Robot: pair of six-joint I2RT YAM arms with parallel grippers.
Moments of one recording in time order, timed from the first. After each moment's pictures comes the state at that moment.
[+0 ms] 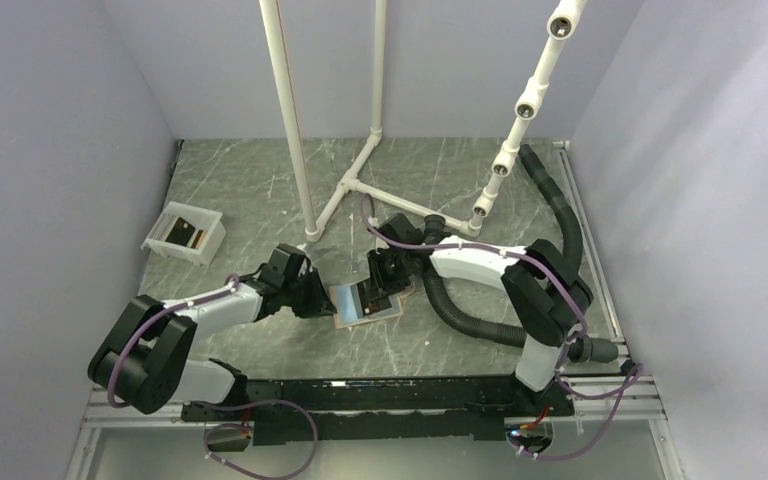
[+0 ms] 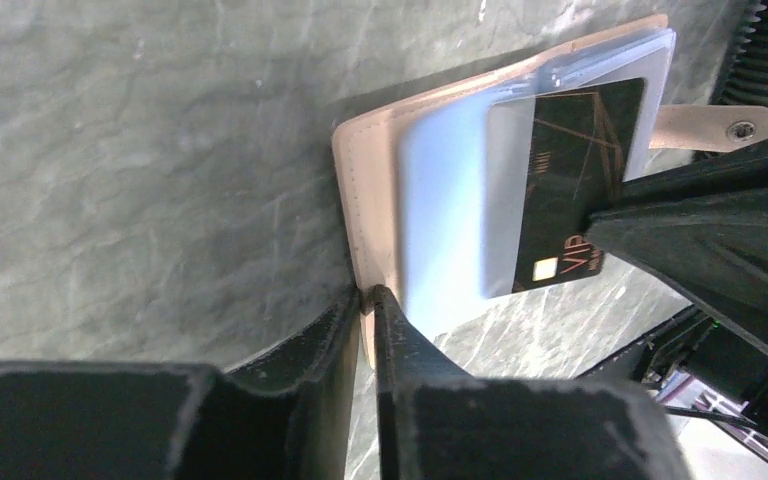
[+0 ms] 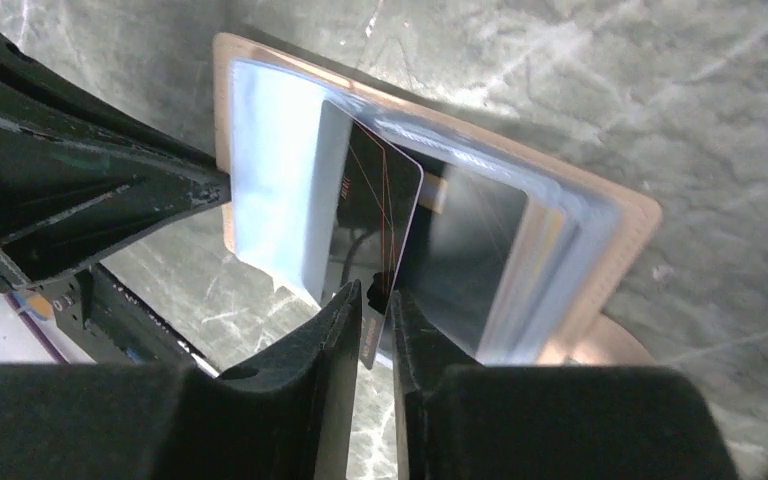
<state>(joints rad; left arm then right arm) -0.50 1.32 0.48 -0.10 0.26 -0.76 0.77 1.75 1.05 -0.31 -0.31 0.50</state>
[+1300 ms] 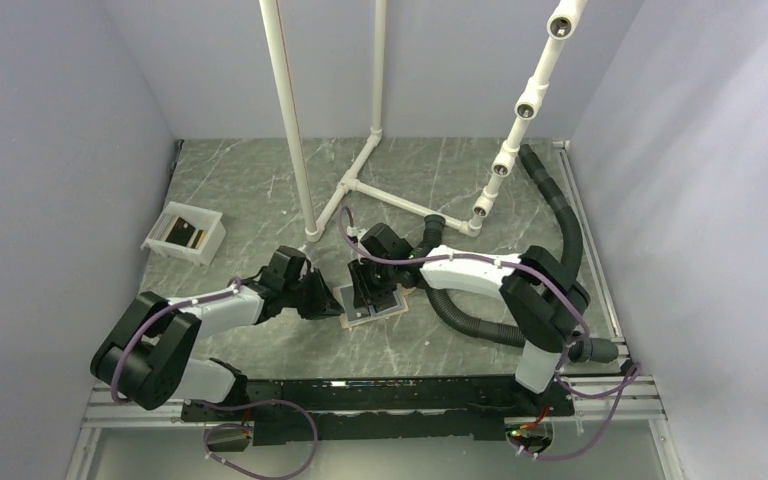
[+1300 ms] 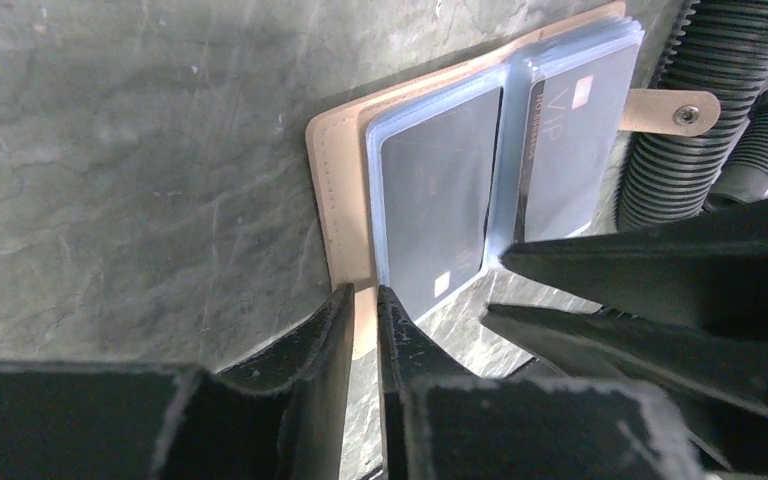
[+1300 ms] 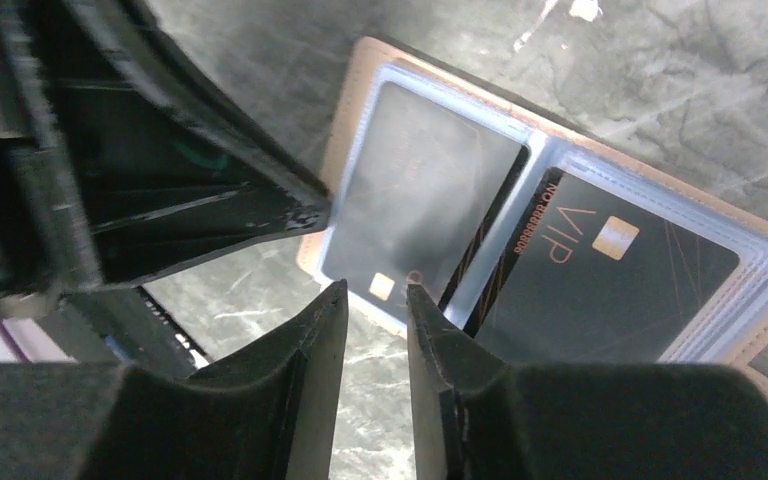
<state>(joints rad) -0.51 1.35 0.45 0.01 0.34 -0.88 0.89 1.74 1.07 -0.26 -0.26 0.43</state>
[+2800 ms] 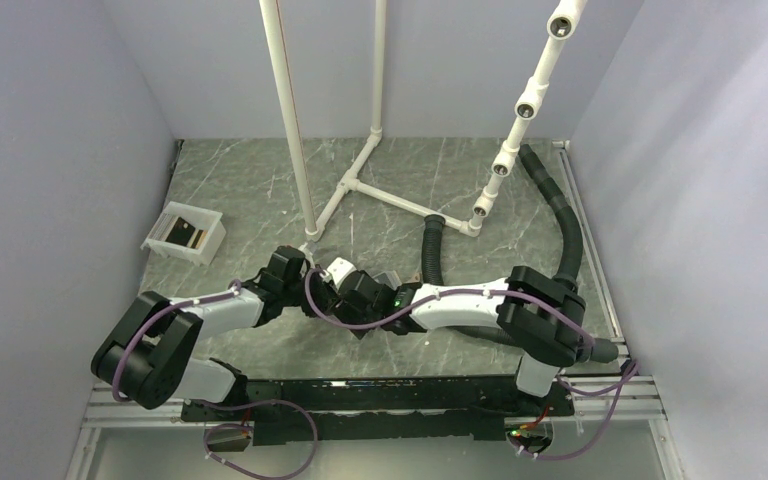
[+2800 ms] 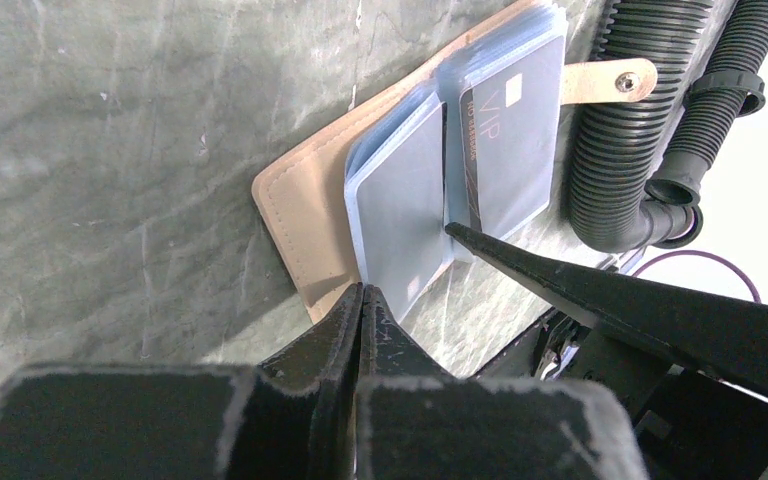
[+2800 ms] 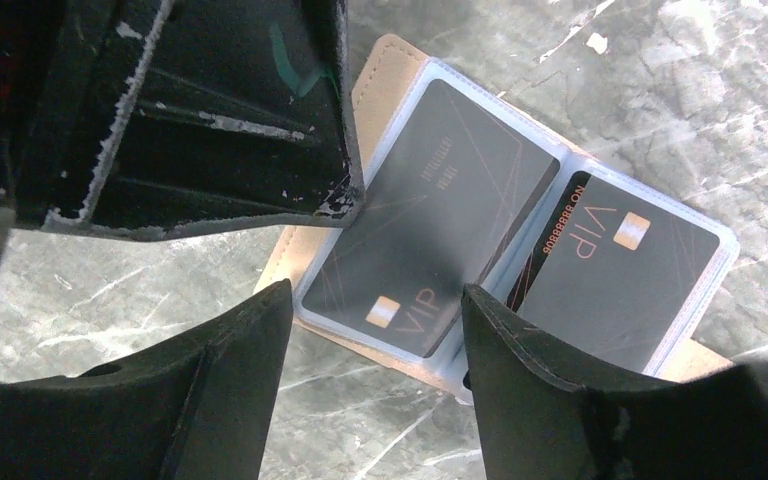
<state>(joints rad) -0.51 1.36 0.43 0.15 0.40 -0.92 1.15 1.72 0.95 -0.11 0.21 0.18</state>
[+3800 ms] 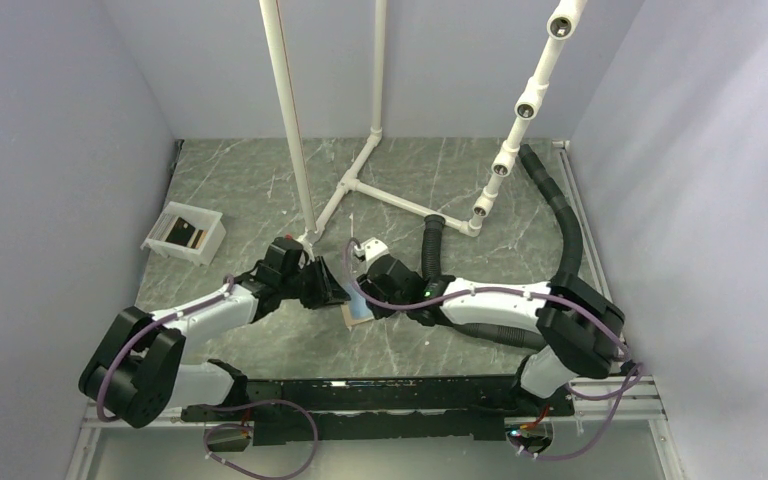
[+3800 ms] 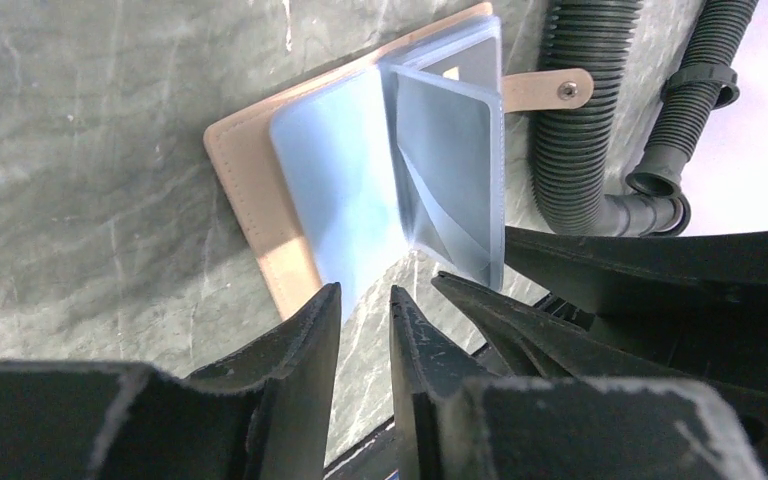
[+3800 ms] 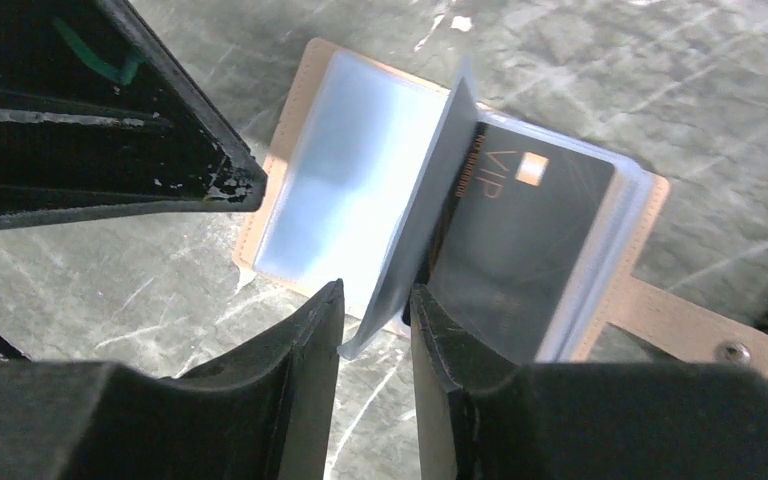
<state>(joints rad) -0.51 1.27 0.49 0.01 0.38 -0.87 1.05 1.56 0.84 -0.07 0.17 0.34</state>
